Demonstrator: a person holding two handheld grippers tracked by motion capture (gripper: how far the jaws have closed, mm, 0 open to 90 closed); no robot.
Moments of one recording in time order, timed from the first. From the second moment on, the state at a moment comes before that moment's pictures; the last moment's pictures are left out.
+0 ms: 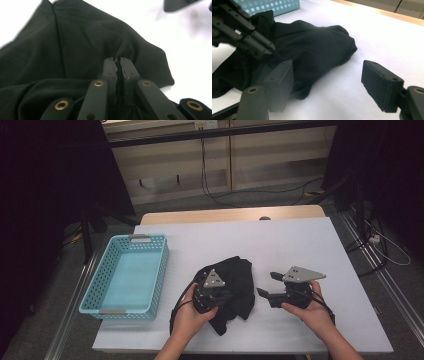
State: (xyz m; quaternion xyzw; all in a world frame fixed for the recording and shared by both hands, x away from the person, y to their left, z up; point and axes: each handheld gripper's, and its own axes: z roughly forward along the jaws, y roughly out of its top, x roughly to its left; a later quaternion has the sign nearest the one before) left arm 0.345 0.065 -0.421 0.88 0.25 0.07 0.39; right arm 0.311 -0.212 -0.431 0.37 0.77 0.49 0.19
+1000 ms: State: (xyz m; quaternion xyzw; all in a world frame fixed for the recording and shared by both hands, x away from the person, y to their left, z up) left arm 0.371 0.101 -0.409 0.82 0.31 0.10 0.48; right arm 0.312 -0.140 -0.440 0.27 0.83 0.45 0.17
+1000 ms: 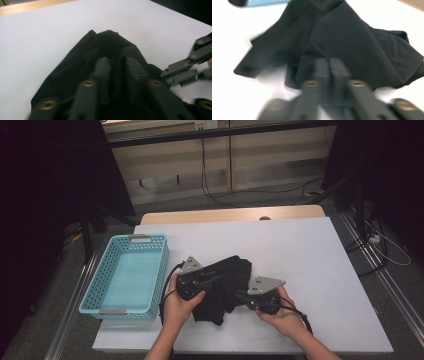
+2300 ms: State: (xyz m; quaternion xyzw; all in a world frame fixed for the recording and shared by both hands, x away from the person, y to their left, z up) left arm 0.369 0.115 -0.397 0.82 0.30 0.13 0.48; right arm 0.309 -0.236 -0.424 0.38 0.78 0.45 0.22
